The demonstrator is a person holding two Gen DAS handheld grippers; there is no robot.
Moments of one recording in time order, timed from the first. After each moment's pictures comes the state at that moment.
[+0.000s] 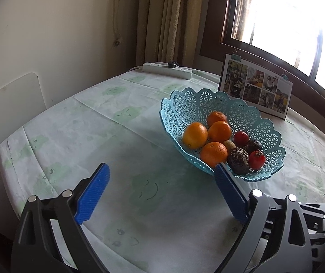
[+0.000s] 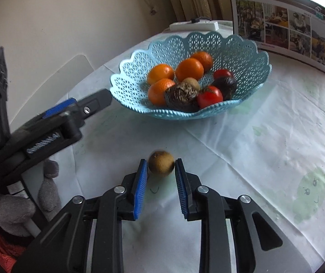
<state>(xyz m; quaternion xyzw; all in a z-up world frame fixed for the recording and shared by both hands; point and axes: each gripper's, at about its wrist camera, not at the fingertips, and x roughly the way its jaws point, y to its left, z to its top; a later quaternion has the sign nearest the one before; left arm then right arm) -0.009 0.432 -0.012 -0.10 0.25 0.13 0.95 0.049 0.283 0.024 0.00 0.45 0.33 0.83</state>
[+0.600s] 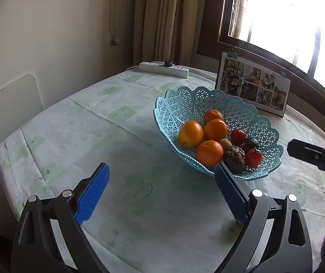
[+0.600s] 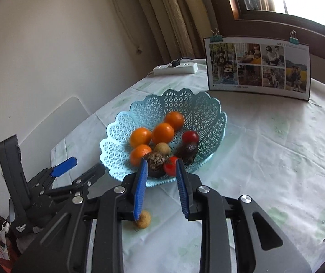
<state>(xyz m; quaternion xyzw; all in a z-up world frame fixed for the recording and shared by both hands) -0.007 0.426 -0.012 -0.10 0.25 0.12 0.95 0.078 0.247 0.075 0.05 0.38 0.30 0.87</state>
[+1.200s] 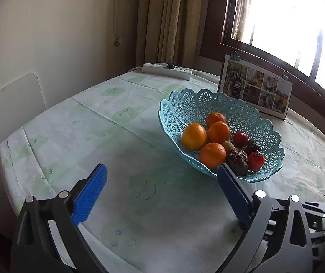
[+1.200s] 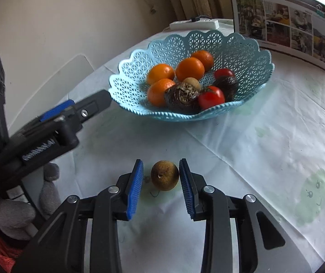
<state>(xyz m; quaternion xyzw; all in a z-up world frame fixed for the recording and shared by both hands) -0.008 0.430 -0.011 -0.10 0.25 0.13 0.96 0.058 0.290 0.014 0.00 0.46 0.32 0.82</state>
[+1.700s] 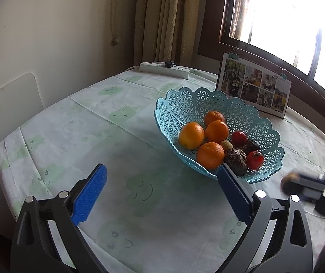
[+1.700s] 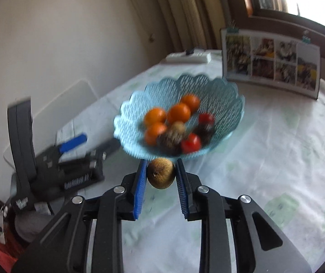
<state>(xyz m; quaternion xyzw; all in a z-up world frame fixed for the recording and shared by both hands) -0.004 0.428 -0.012 -0.10 0.25 0.12 0.96 0.058 0.257 0.073 0.02 0.39 0.32 0.87</state>
